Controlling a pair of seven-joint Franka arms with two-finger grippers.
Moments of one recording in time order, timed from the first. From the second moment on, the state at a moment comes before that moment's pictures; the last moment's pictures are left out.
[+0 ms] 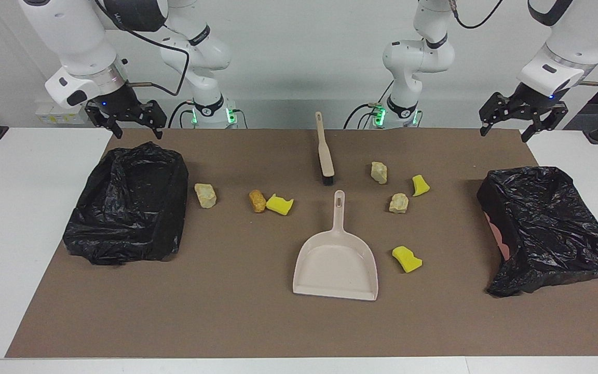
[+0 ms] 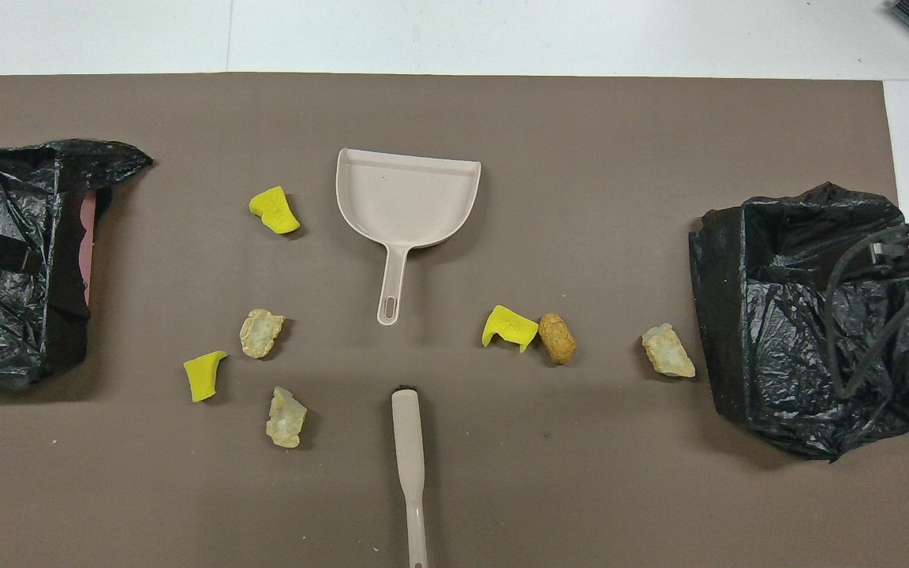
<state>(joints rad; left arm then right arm) -0.11 0.02 0.09 -1.46 -0.04 1.48 0.21 -0.12 0.02 0.11 -1.52 -0.01 1.45 0.02</state>
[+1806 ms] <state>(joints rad) -0.11 -0.09 -0.07 -1.66 -0.04 1.56 0.08 -0.11 0.03 0.11 -1.52 -0.03 1.45 0.01</state>
